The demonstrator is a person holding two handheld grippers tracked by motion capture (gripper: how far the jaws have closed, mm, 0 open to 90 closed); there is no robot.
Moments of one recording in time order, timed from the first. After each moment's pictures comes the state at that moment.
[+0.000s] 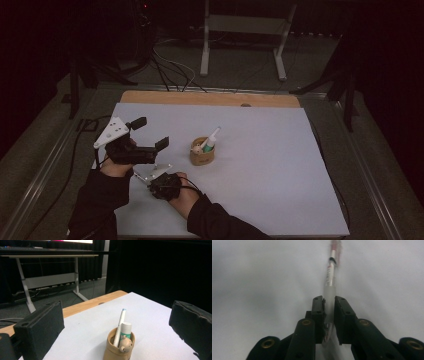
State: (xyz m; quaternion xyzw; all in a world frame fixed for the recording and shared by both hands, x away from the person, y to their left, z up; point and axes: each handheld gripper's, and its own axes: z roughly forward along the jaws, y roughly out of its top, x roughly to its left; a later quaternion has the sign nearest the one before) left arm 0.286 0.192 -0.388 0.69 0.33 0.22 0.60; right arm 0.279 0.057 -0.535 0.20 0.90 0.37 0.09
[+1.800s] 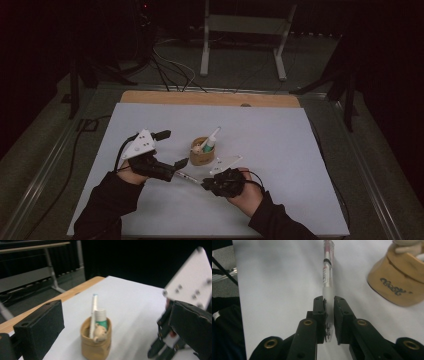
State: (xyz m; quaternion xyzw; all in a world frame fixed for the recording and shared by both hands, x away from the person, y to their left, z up) left arm 0.279 0.148 -0.413 0.77 0.22 0.19 0.57; right arm 0.274 -0.110 -0.477 0.21 0.90 0.37 0.05
